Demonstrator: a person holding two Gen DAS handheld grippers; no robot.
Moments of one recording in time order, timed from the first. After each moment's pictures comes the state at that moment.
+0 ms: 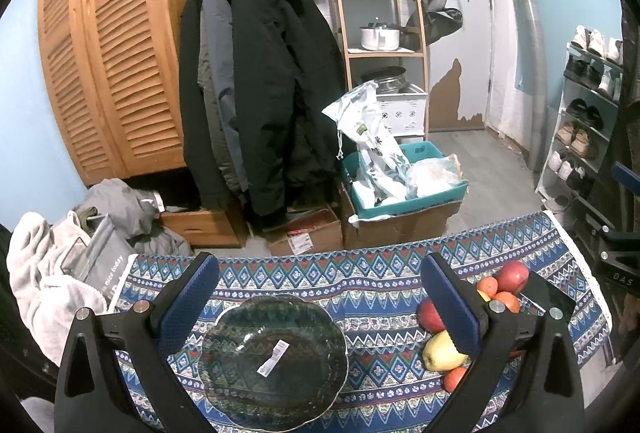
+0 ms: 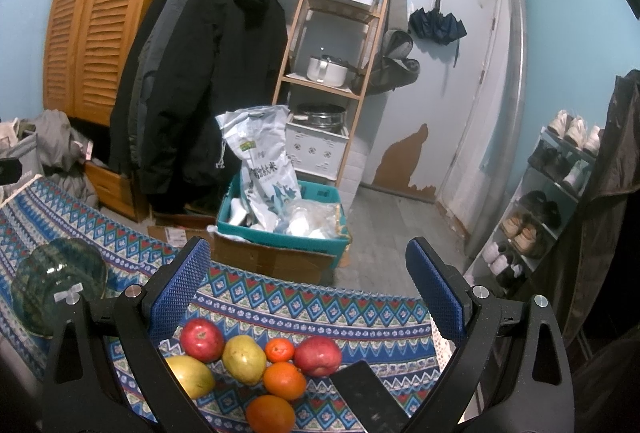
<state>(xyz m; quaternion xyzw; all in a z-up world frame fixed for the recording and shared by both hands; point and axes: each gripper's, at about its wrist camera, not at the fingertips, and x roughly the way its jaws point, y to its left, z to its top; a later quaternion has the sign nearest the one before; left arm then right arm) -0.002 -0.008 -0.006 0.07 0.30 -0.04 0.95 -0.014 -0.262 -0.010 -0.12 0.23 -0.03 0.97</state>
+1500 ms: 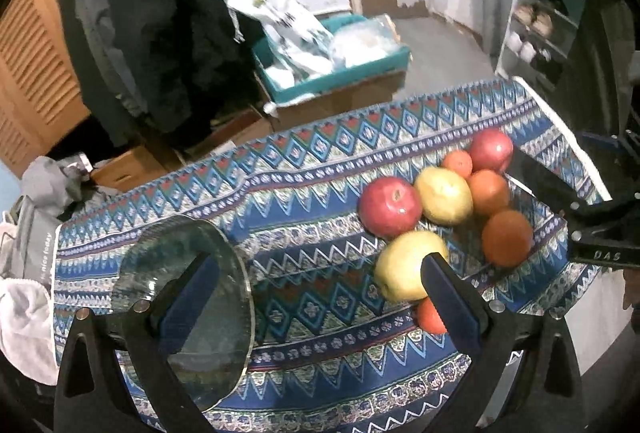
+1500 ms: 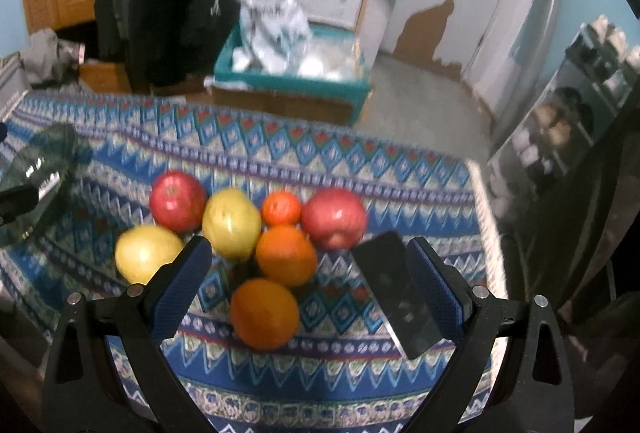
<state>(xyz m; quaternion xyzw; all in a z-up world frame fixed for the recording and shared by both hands) 0.030 -0.095 -0.146 0.15 0.46 -0.14 0.86 0.010 -0.296 -0.148 -0.08 0.47 -0.02 0.88</state>
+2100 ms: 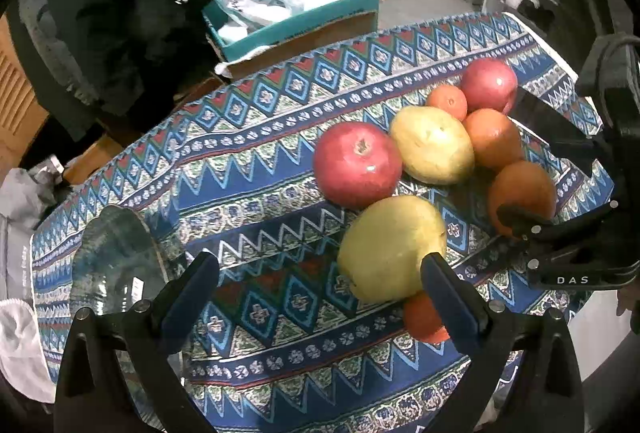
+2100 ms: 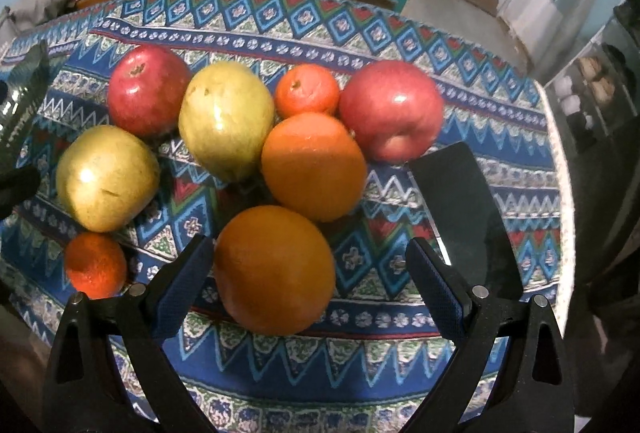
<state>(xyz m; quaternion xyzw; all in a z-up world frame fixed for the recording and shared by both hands) 0.043 -0.136 -0.214 0.19 0.51 -0.17 0.82 0.027 -0.297 -0.247 -0.07 0.58 0.01 0.81</state>
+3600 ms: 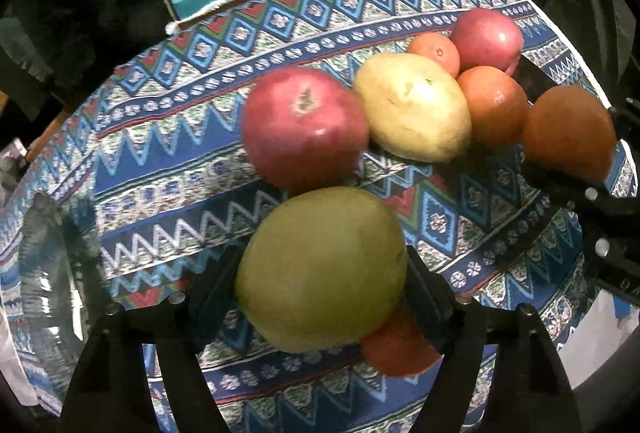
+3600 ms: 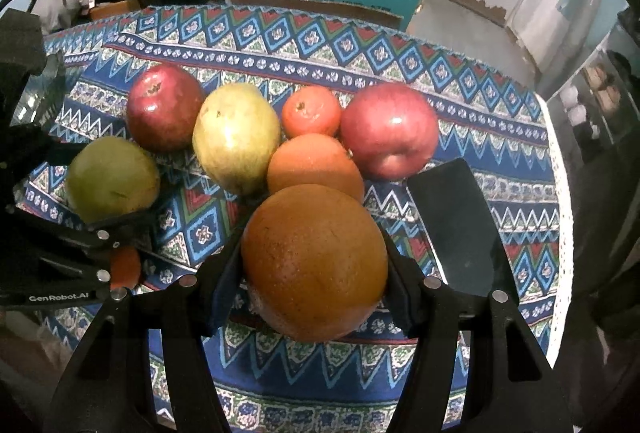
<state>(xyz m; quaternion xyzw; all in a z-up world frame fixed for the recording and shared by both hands) 0.059 -0.161 -0.269 0.17 0.57 -0.19 0.78 0.023 -0.304 -0.228 -0.07 0.56 0.04 0.83</state>
